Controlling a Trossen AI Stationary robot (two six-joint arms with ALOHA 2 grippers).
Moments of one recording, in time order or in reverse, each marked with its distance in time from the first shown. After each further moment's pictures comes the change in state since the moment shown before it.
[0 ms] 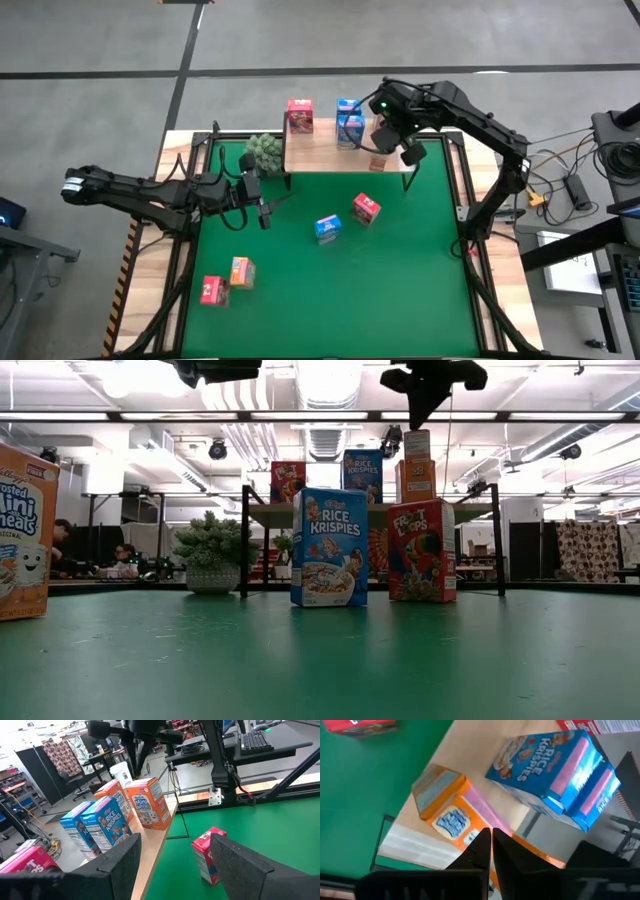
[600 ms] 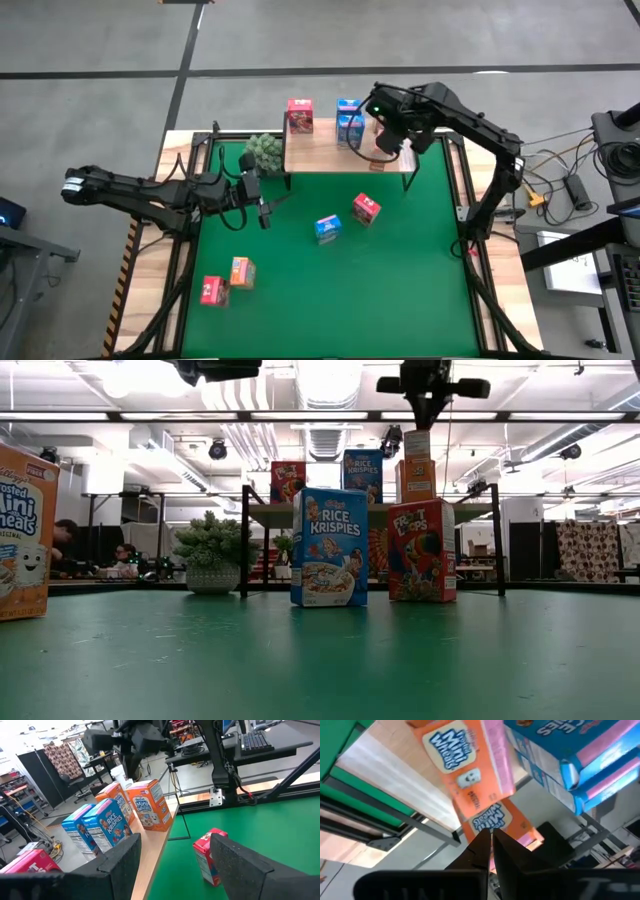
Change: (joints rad) left arm 0.000 0.000 0.000 0.008 0.000 0.018; right arm 0.006 0.037 0.018 -0.057 0.266 -0.314
